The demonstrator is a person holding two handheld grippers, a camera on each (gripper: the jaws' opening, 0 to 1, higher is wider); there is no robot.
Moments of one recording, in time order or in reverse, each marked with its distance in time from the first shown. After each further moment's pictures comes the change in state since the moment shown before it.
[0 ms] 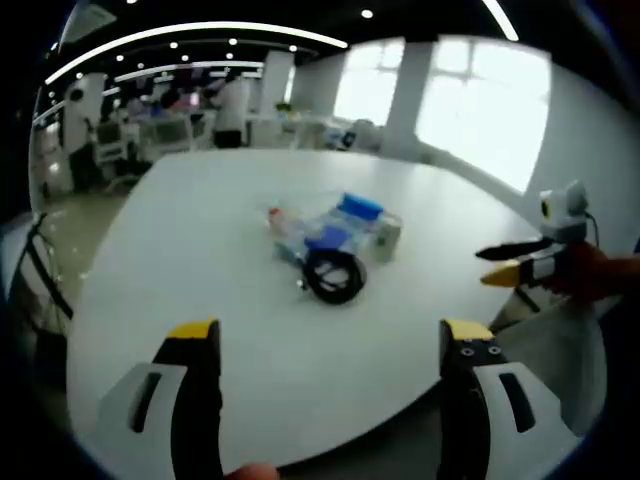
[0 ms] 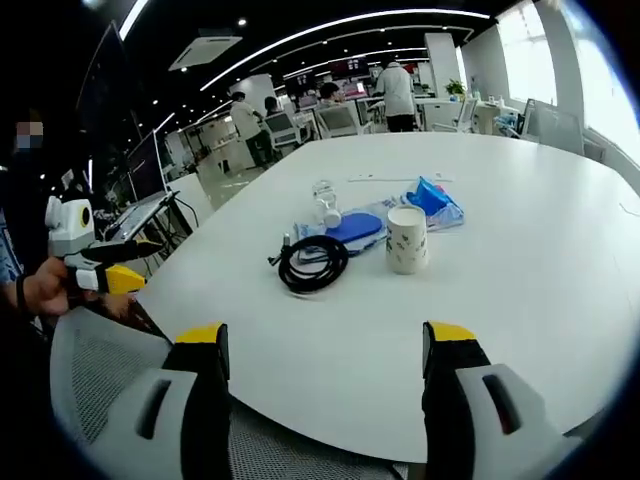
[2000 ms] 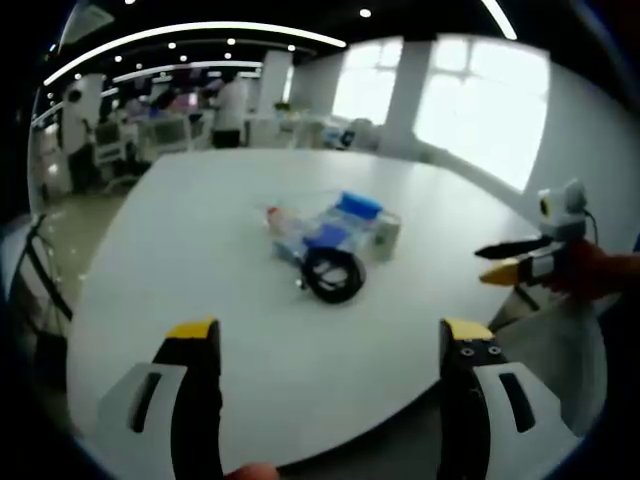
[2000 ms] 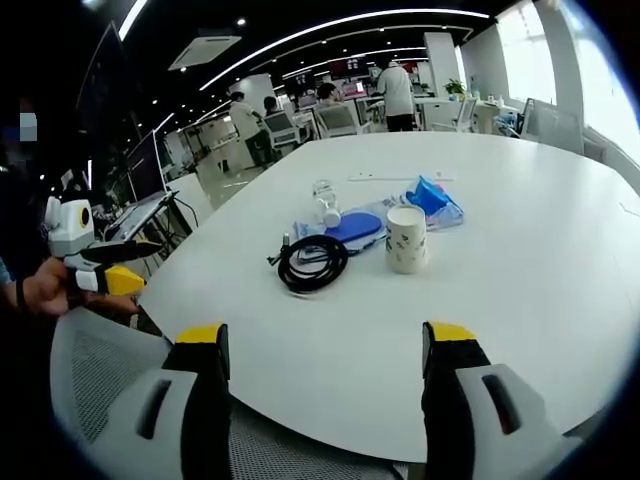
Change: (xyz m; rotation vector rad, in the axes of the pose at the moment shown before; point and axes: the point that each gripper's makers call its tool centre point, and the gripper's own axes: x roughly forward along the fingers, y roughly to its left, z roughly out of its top) left arm -0.002 -0.003 -0.001 0.008 0.004 -0.006; right arm -0.001 0.001 -0.001 0.002 0.005 0.002
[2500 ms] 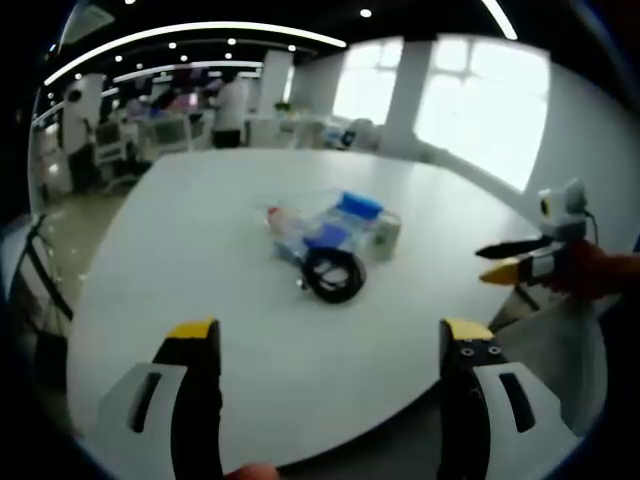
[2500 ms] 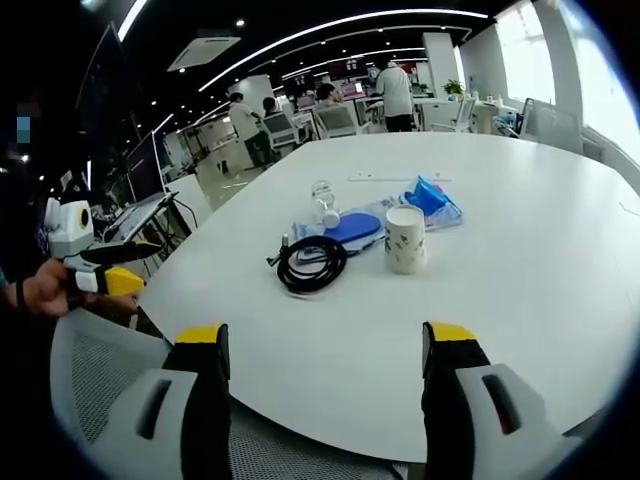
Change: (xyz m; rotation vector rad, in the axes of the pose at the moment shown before) left arm 0.000 0.001 0.000 -0.002 -0.001 0.002; right arm 0.000 -0.001 0.001 0.002 -0.003 -0.004
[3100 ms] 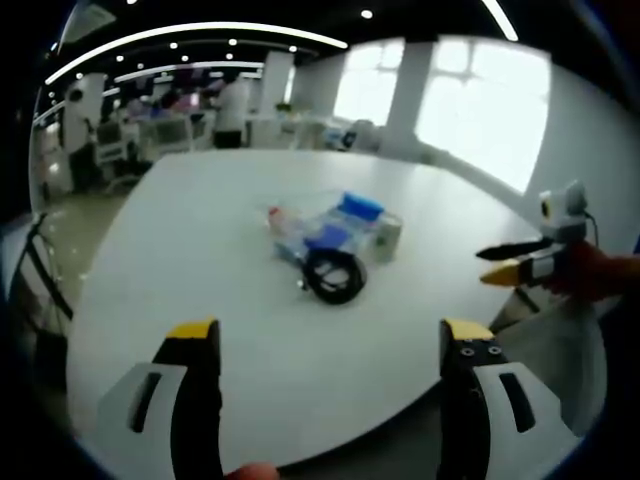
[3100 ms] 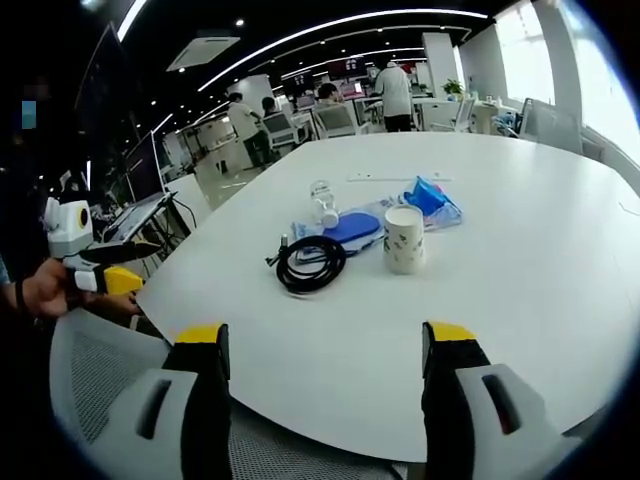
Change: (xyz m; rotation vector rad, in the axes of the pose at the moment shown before) left arm 0.000 0.001 0.001 -0.005 -0.005 0.001; right arm 0.000 0.000 0.000 -0.001 0.001 -0.005
